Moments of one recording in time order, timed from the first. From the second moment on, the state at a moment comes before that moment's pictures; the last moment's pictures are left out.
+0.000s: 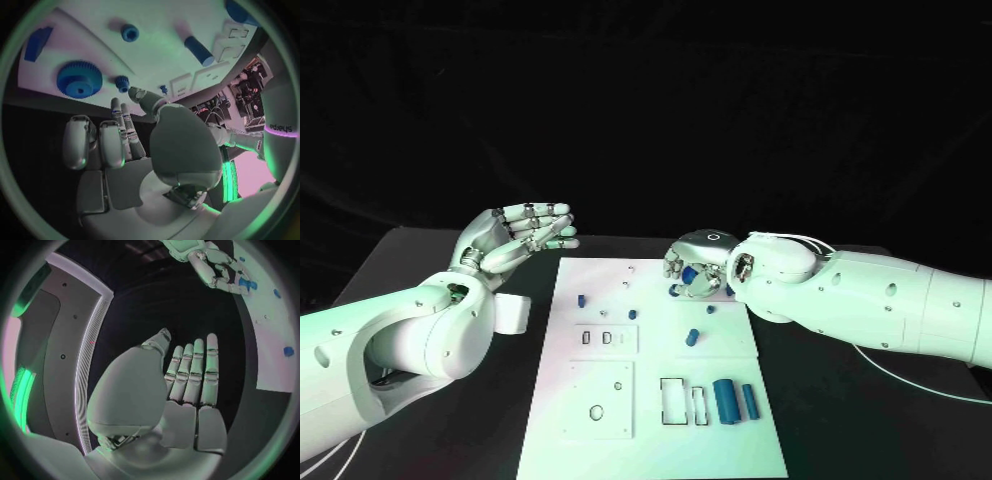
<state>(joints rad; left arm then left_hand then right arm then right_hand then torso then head) 1.32 -0.97 -0.10 1.72 0.00 -0.47 0.56 1.55 -0.15 0.27 0.21 0.05 0.86 0.22 0.25 0.17 1.00 0.17 0.11 0.07 0.95 0.13 0.32 0.24 0.17 0.93 0.22 0.42 0.18 1.36 -0.69 -0.17 1.37 -1.60 -0.23 -0.03 1.21 -0.20 0.56 -0.12 0.25 0.96 0.18 0.25 0.24 1.13 0.11 0.07 0.11 1.46 0.02 1.37 1.19 0.08 1.38 0.13 1.37 1.22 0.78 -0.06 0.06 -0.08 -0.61</state>
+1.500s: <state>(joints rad) 1.33 -0.98 -0.10 1.71 0.00 -0.46 0.54 1.55 -0.16 0.28 0.21 0.05 0.86 0.22 0.25 0.16 1.00 0.17 0.10 0.07 0.95 0.13 0.32 0.24 0.17 0.93 0.22 0.43 0.19 1.35 -0.70 -0.15 1.43 -1.68 -0.36 -0.10 1.26 -0.16 0.65 -0.12 0.14 1.06 0.13 0.33 0.33 1.22 0.10 0.12 0.14 1.47 -0.01 1.42 1.24 0.05 1.46 0.10 1.48 1.31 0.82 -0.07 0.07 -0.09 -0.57</state>
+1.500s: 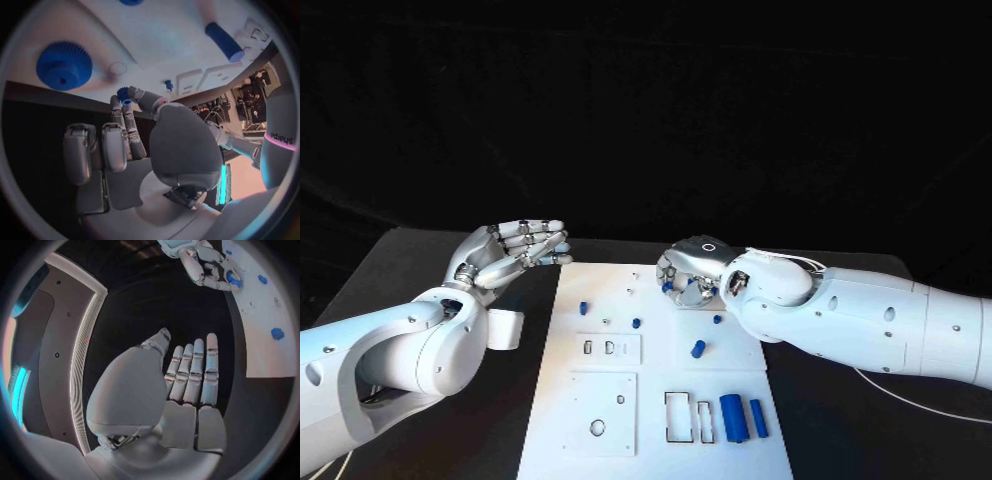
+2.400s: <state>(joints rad) 1.33 -0.97 -0.10 1.71 0.00 -0.46 0.53 1.55 -0.16 0.28 0.21 0.05 0.86 0.22 0.25 0.16 1.00 0.18 0.09 0.07 0.95 0.13 0.32 0.25 0.17 0.93 0.22 0.43 0.19 1.35 -0.59 -0.15 1.34 -1.69 -0.47 -0.15 1.26 -0.16 0.64 -0.12 0.14 1.06 0.13 0.34 0.35 1.22 0.10 0.11 0.14 1.47 -0.01 1.43 1.24 0.05 1.46 0.10 1.48 1.31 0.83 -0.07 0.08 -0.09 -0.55</state>
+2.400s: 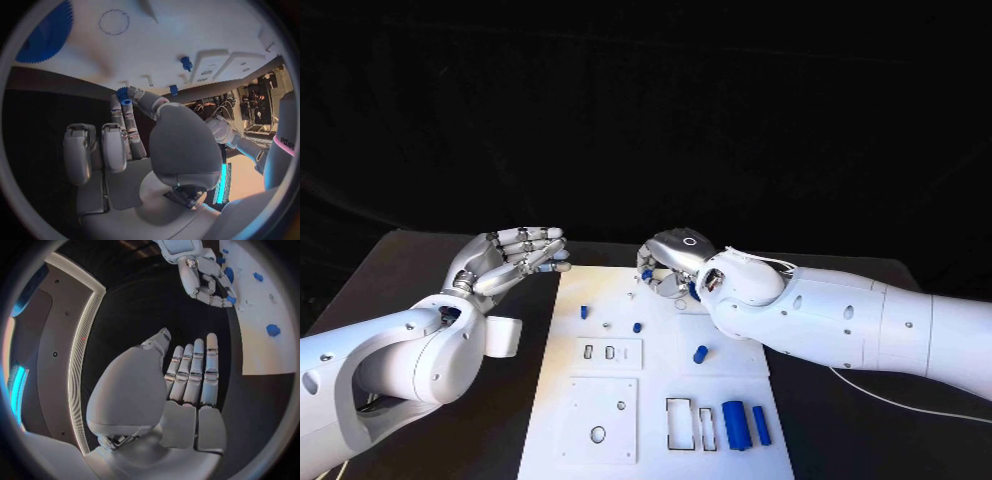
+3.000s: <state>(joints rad) 1.33 -0.96 -0.10 1.70 0.00 -0.46 0.53 1.55 -0.16 0.28 0.21 0.05 0.86 0.22 0.25 0.16 0.99 0.18 0.09 0.07 0.95 0.13 0.32 0.25 0.17 0.93 0.22 0.43 0.19 1.34 -0.55 -0.15 1.31 -1.68 -0.49 -0.15 1.26 -0.15 0.64 -0.12 0.14 1.05 0.13 0.34 0.35 1.22 0.10 0.10 0.14 1.47 -0.01 1.43 1.24 0.05 1.46 0.10 1.48 1.31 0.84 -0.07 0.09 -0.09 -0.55</state>
